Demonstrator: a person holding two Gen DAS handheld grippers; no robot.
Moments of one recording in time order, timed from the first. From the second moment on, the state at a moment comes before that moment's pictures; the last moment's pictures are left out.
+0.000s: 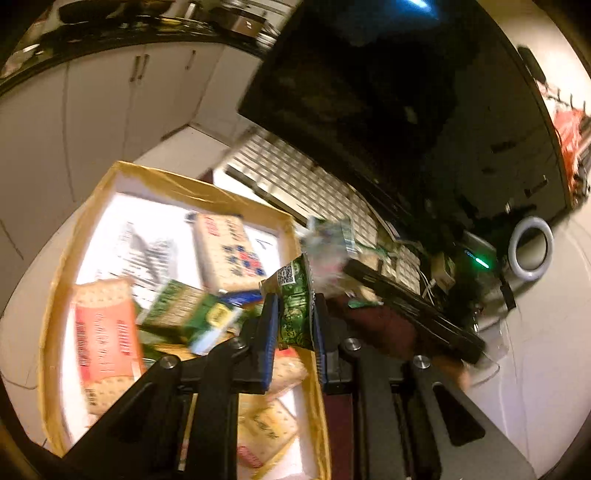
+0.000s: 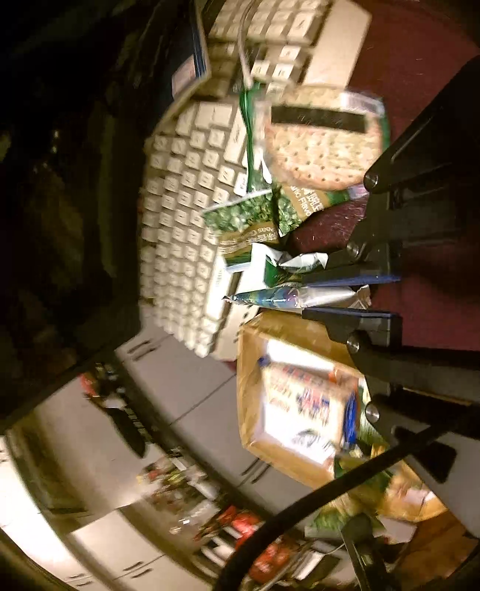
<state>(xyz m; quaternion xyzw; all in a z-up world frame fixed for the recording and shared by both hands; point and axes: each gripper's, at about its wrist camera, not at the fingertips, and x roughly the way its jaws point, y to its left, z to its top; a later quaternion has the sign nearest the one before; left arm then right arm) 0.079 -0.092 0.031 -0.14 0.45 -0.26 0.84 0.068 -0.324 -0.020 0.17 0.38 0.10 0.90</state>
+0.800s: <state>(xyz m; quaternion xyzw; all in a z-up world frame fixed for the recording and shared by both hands) 0.144 -0.093 -0.004 -0.05 0.48 -0.17 0.86 0.076 -0.283 -0.021 0.19 0.39 0.08 0.90</state>
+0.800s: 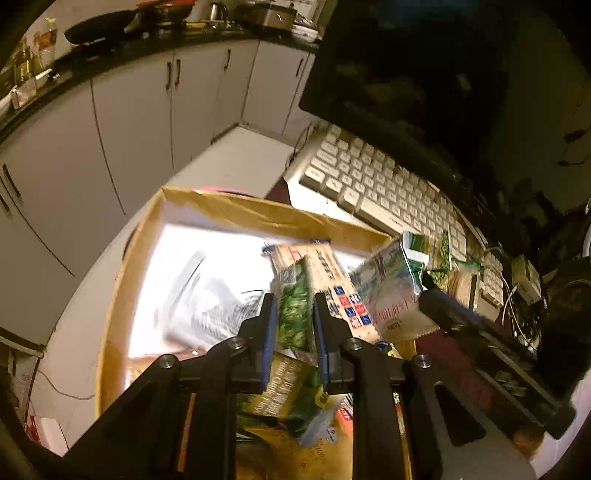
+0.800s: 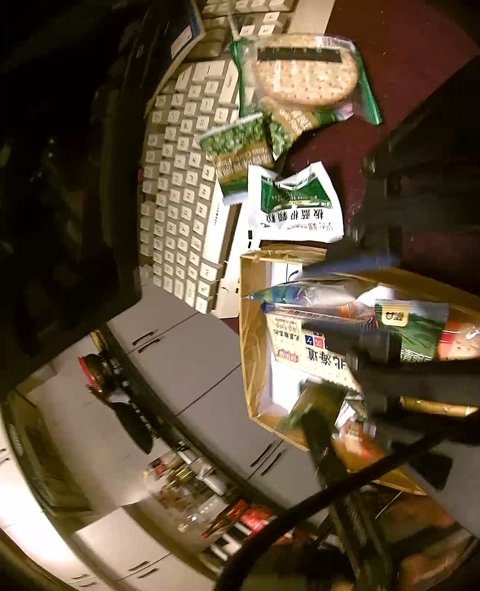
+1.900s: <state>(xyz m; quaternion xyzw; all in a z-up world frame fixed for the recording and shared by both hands) 0.086 -0.199 0.006 0.00 0.46 -0.27 0.85 0.079 -0.396 -0.072 0.14 0.47 -0.03 0.87</state>
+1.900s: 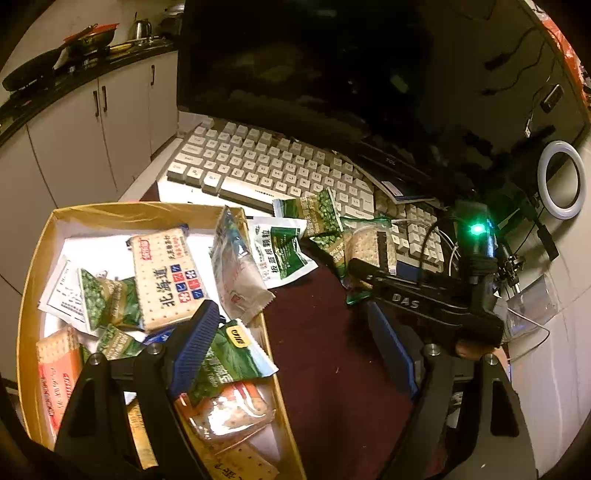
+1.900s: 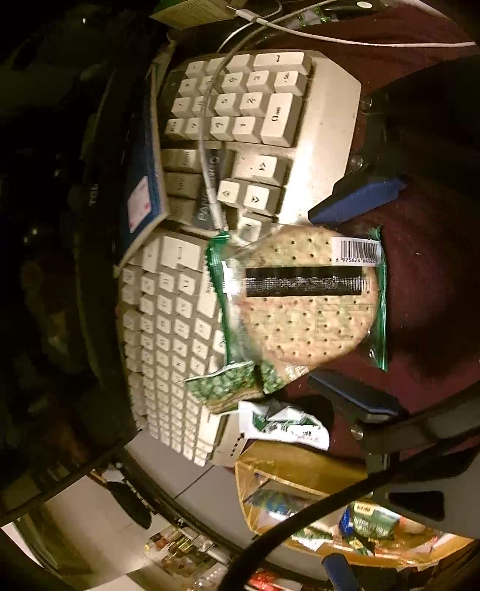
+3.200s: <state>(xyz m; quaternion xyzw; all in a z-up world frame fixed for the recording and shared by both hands) 0.060 -0.223 0.003 -0.01 0.47 -0.30 0.83 0.084 -0.362 -0.089 0.06 0.46 -0.13 0.87</state>
